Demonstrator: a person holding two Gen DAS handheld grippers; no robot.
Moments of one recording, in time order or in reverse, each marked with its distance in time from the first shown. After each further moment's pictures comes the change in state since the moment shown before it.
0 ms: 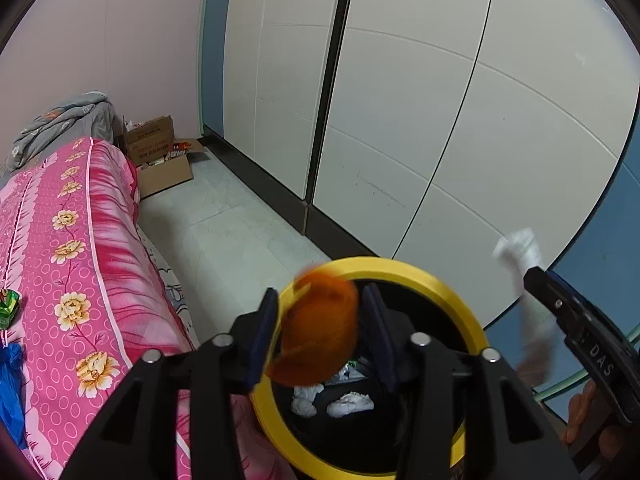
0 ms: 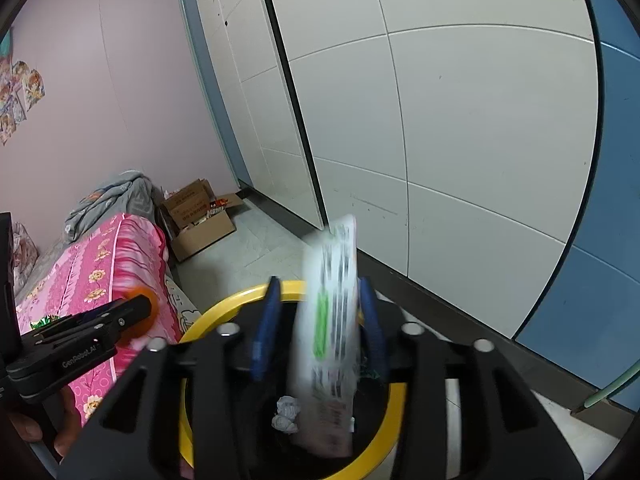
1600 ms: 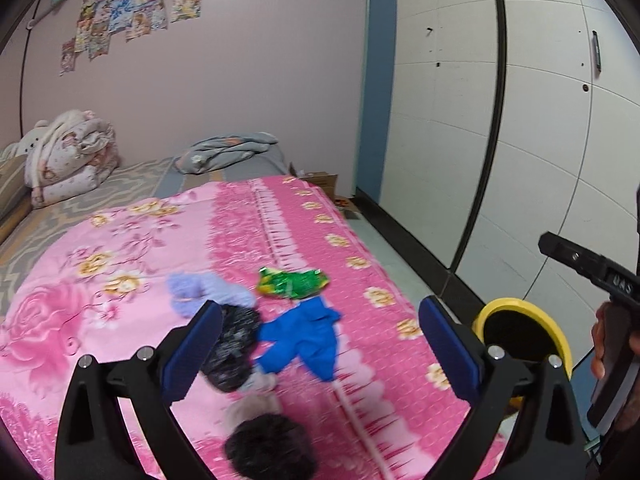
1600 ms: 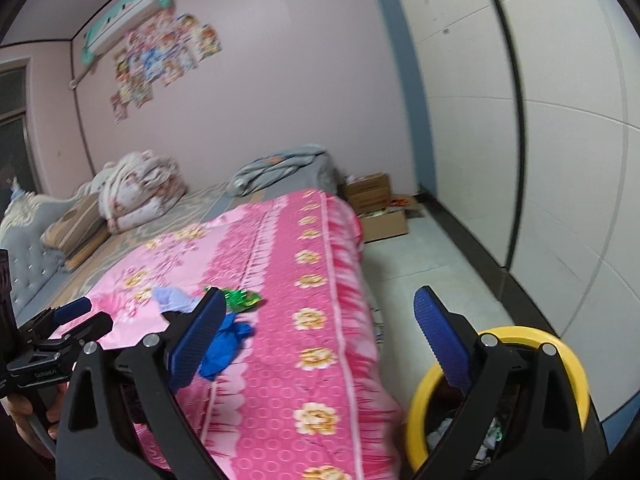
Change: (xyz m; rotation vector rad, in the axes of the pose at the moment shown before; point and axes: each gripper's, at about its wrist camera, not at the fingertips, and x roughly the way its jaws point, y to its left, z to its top) left arm -0.278 0.189 -0.081 -0.195 -0.249 0.437; right arm -0.085 0.233 0.014 -0.314 0.035 0.592
